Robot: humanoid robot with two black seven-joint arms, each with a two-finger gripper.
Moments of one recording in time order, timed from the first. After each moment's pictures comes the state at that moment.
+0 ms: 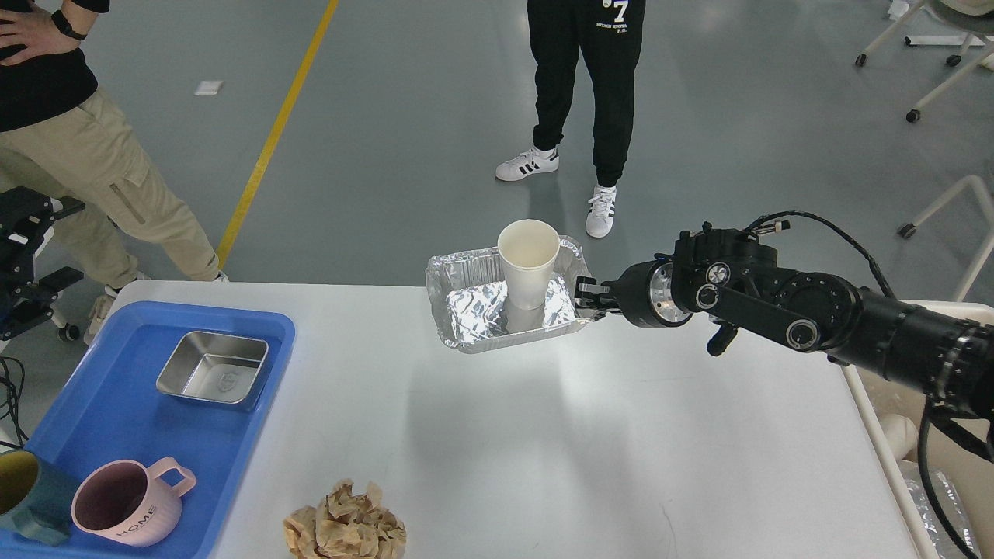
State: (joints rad) left arm -0.51 1.09 -0.65 -1.23 0.34 -0.22 -0.06; right arm 1.12 -0.30 0.05 1.00 -0.82 0.33 -0.21
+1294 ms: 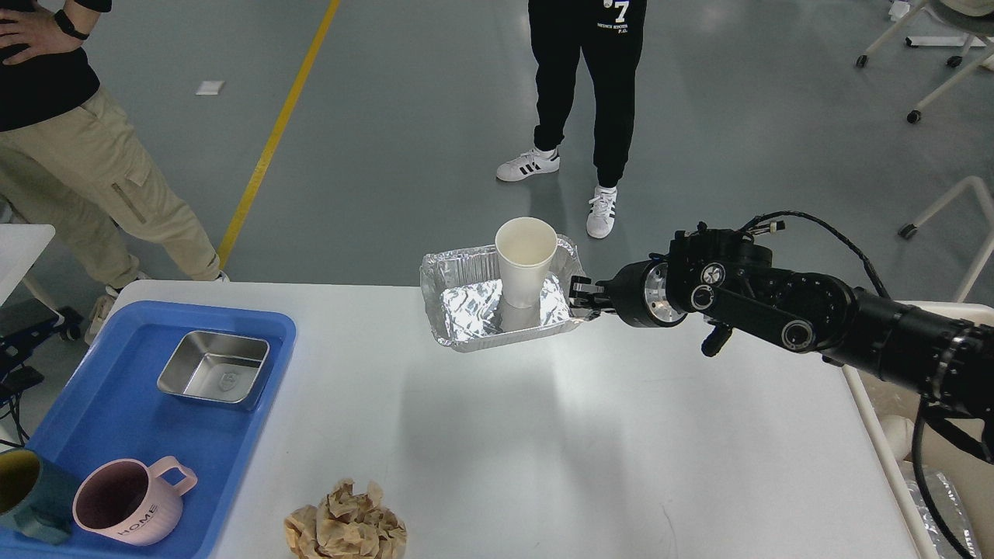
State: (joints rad) left arm -0.25 1.33 -0.63 -1.54 0.65 -0.09 -0.07; right arm 1.13 -0.28 0.05 1.00 -0.82 0.32 -0.21
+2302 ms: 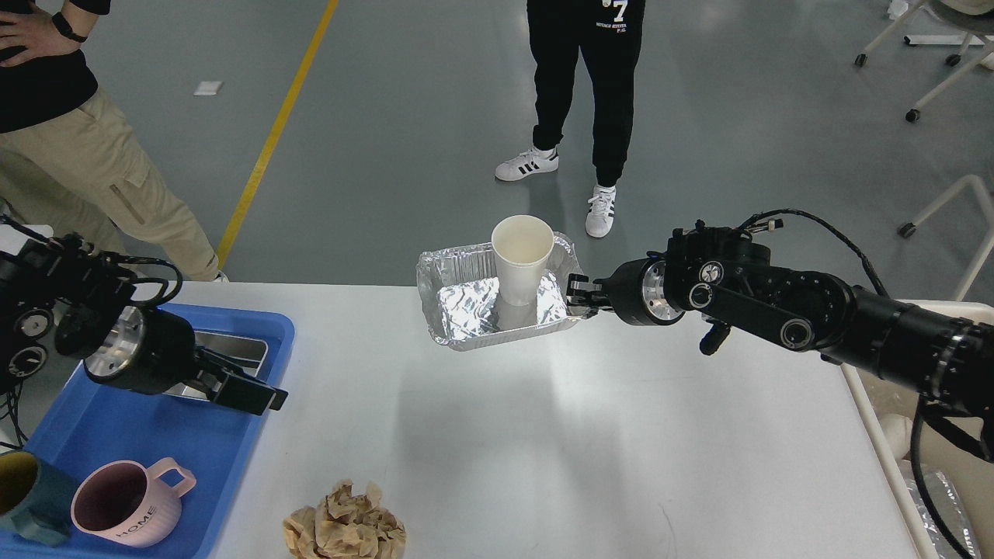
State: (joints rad) left arm -0.81 0.88 -0.52 -1.52 1.76 -0.94 -0.23; right arm 1.13 -0.28 0.06 1.01 -0.82 0.32 -0.21
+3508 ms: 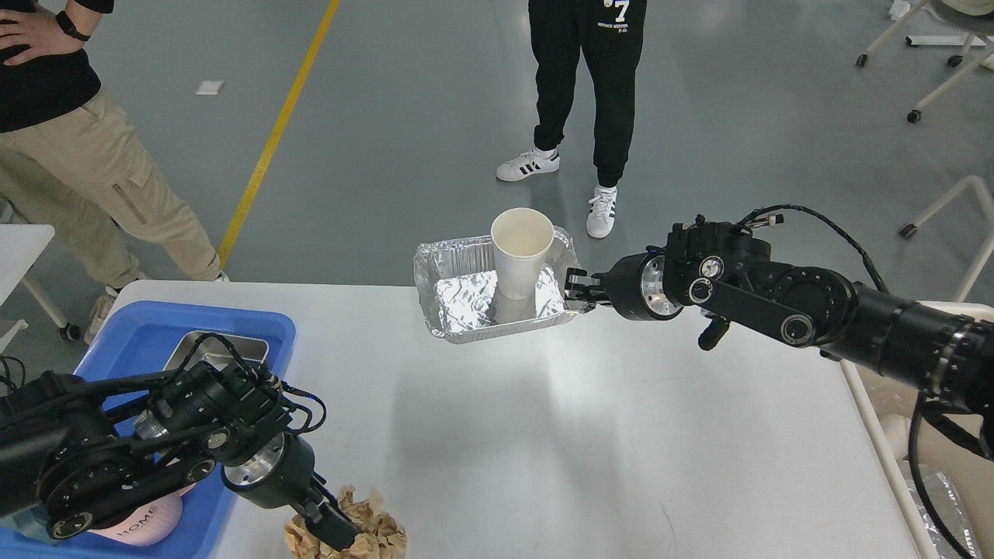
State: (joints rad) left arm -0.77 0.53 -0.17 -1.35 1.92 -0.81 -0.23; right arm 1.13 -0.28 0.07 1.01 -0.82 0.32 -0.21
